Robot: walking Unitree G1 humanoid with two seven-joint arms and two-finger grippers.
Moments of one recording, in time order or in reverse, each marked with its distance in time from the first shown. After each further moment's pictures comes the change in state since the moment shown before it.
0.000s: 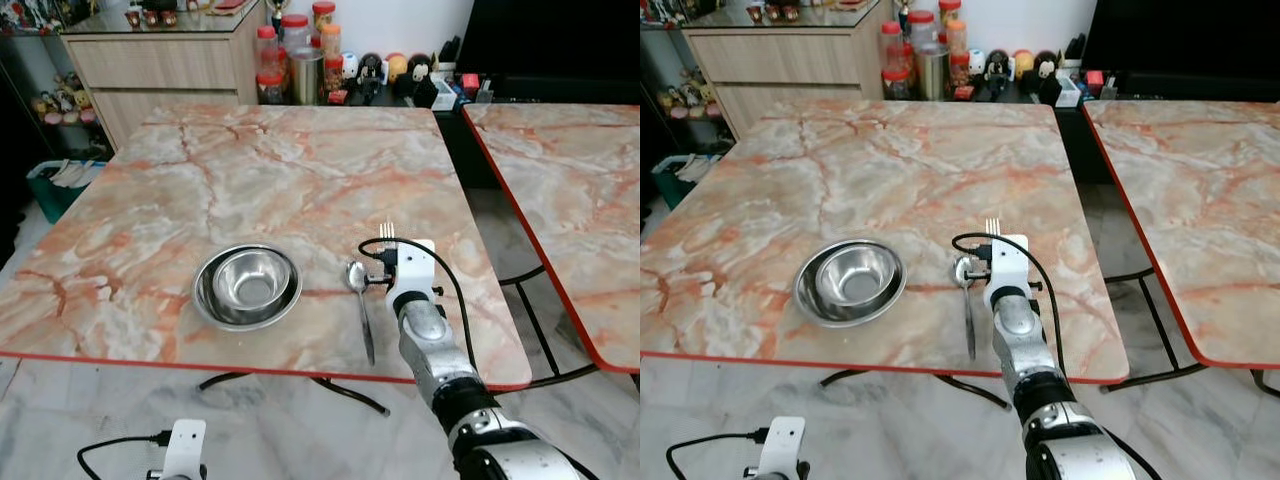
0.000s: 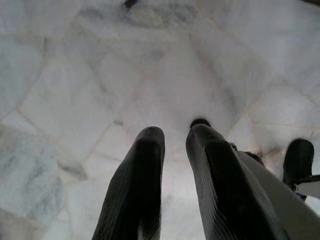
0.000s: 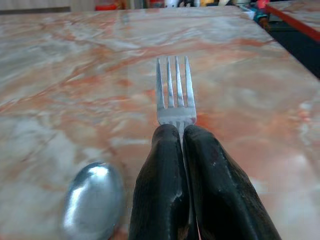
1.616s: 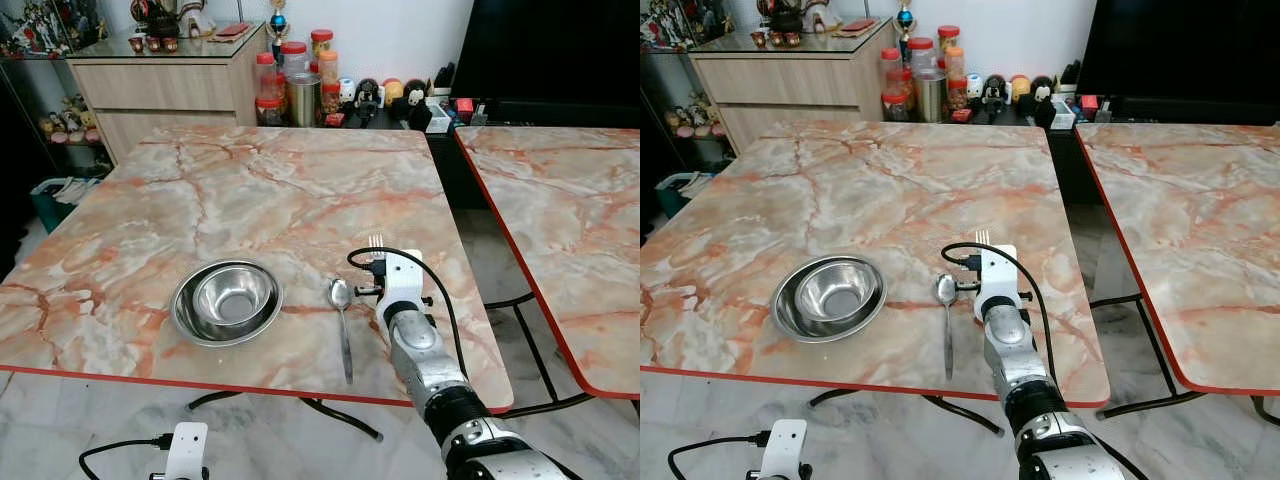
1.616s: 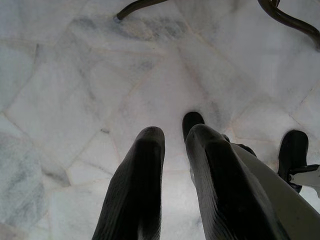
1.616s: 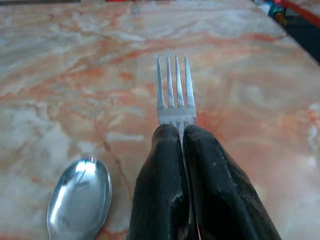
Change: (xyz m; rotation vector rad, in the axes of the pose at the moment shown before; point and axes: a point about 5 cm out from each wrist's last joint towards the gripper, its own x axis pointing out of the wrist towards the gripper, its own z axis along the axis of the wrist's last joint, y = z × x) left arm -0.001 -0.002 -0.004 -0.012 0.010 -0.003; right arm -0.009 0.016 -0.020 -0.001 0.083 0.040
